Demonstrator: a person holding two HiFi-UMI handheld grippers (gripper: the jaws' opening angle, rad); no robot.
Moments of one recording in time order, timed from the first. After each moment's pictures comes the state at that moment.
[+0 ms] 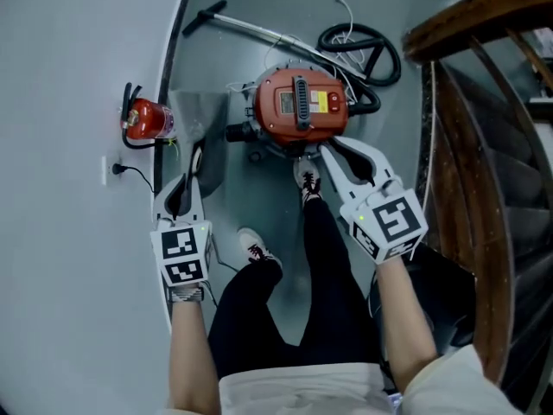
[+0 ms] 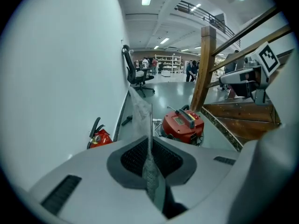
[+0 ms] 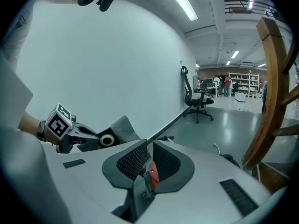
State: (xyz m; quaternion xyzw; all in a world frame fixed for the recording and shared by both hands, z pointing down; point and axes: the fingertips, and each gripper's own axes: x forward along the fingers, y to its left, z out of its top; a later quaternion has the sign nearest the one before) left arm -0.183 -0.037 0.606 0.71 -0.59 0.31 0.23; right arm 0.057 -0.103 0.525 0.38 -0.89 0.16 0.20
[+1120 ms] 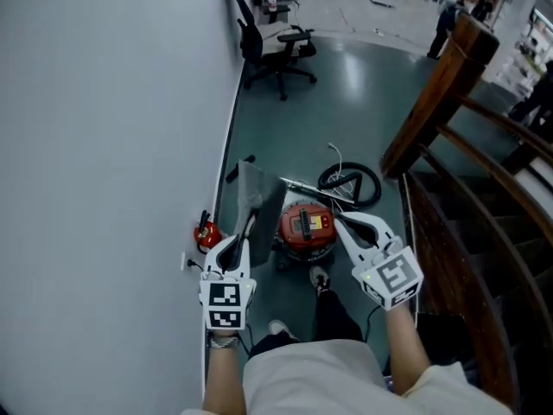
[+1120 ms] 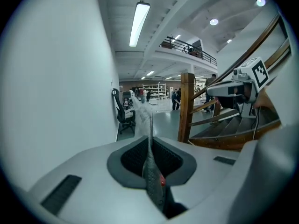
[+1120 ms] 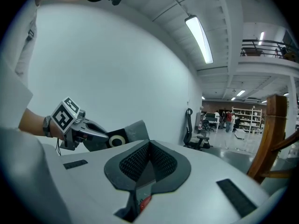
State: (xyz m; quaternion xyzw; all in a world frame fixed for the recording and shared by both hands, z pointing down) left arm -0.124 -0.044 0.228 0.80 -0.56 0.20 0.10; right arm 0.065 -0.062 0.152 0.39 -0.91 0.00 0.12
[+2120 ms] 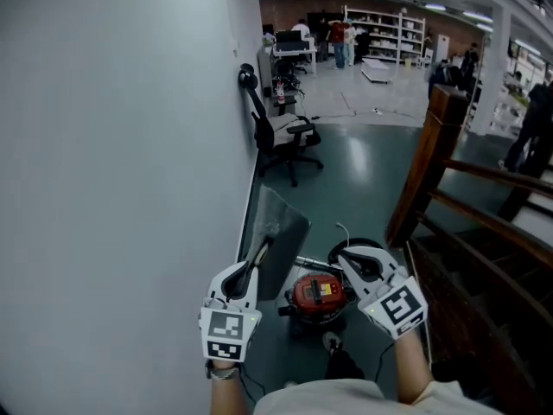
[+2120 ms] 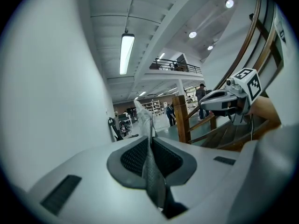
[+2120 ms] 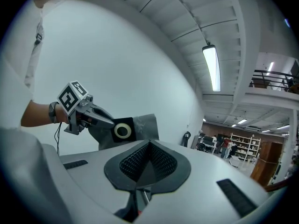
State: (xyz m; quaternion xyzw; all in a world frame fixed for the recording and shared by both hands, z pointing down) left arm -0.111 -0.010 0.034 0.83 -0.54 0.14 -0.04; right arm 0.062 -0.010 0.013 0.39 -0.91 -0.13 0.10
